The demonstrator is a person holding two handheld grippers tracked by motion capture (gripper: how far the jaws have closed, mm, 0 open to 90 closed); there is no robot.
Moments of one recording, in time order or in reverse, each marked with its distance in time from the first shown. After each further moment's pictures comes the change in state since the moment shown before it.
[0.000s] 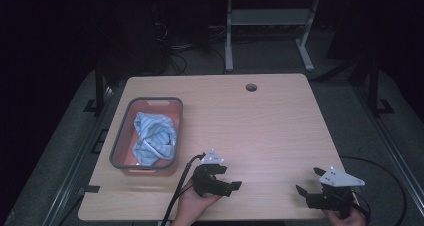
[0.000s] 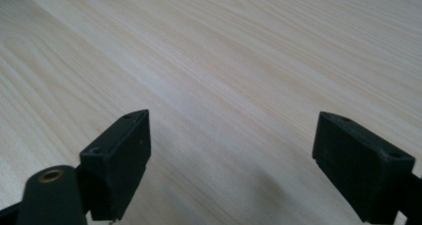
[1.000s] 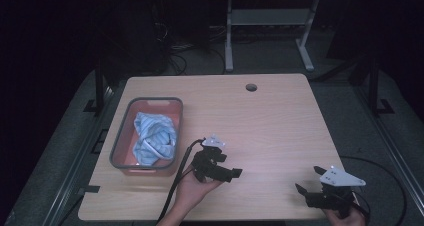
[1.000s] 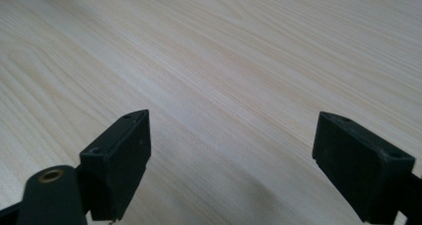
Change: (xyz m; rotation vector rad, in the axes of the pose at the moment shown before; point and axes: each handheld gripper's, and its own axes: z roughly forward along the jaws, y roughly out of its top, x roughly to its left) left arm 0.006 0.048 -0.014 0.033 0.014 -0.016; right arm 0.003 0.005 -0.003 -0.011 -0.015 0.006
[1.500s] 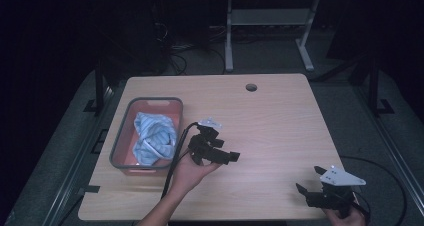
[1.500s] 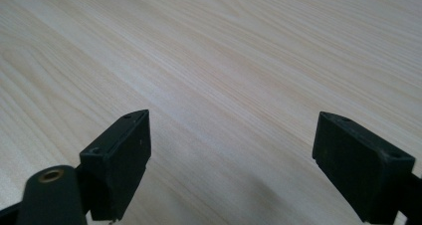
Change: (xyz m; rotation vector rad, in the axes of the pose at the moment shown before) left arm 0.019 0.036 -0.017 0.005 -0.016 -0.032; right arm -0.002 -0.001 0.001 0.000 -0.006 0.007
